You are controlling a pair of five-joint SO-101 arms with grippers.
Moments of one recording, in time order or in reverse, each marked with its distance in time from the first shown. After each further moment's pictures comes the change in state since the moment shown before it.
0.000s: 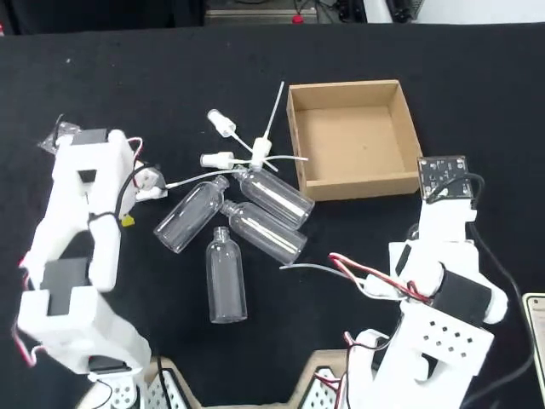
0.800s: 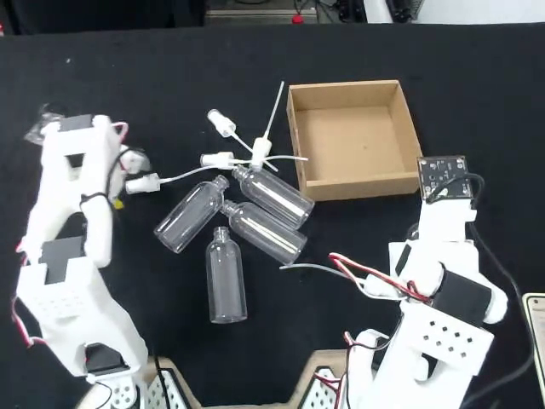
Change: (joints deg) left arm -5.9 8.3 -11.9 0.7 0.5; right arm 0.0 0.0 0.0 0.0 0.0
